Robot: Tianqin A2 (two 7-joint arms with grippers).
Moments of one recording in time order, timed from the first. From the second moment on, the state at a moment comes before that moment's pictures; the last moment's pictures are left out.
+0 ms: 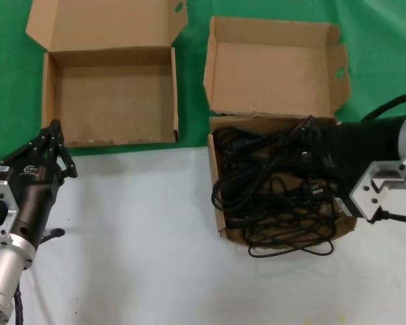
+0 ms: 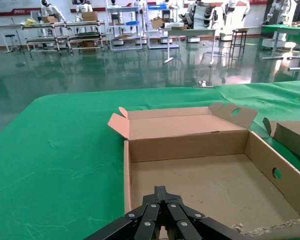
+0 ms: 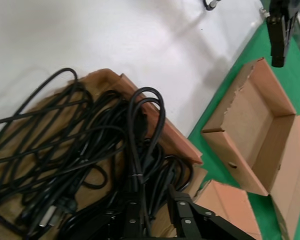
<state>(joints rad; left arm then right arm) -0.01 -0.30 1.61 -1.61 -1.77 0.03 -0.02 0.81 0.75 -2.12 1.70 1.14 -1.02 -0.46</state>
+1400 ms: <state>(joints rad) -0.01 -0.30 1.61 -1.61 -1.77 0.03 -0.02 0.79 0.64 -2.18 1.63 1.00 -1.01 -0.43</state>
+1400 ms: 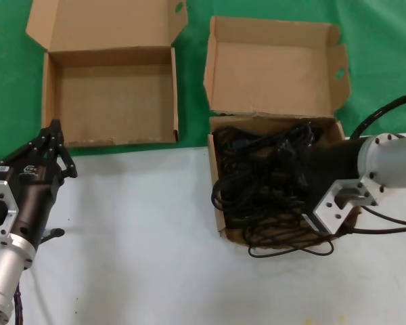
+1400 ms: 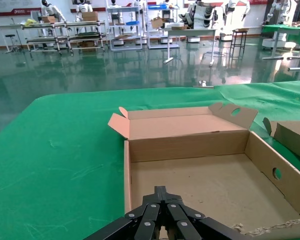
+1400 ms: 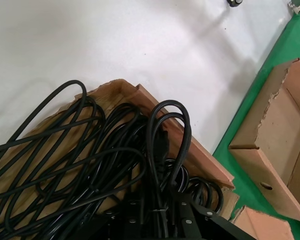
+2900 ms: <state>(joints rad) -0.01 -0.30 1.61 -1.61 -1.77 0.03 -0.02 1.12 0.30 -2.23 1.32 1.02 -0.92 -0.38</state>
